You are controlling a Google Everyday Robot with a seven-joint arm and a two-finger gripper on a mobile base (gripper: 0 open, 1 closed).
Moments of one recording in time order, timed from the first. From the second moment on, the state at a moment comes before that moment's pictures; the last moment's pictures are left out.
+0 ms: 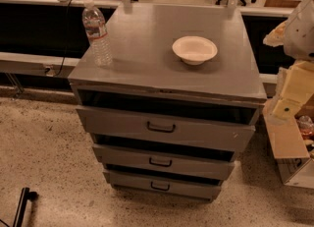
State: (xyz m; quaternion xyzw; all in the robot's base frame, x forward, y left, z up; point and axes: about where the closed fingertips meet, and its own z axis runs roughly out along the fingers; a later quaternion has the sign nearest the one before) arm 0.438 -0.217 0.976 -0.60 0.78 -0.03 0.16
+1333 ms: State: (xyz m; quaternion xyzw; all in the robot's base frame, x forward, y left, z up) arm 0.399 -0.158 0.845 -0.63 0.74 0.04 0.23
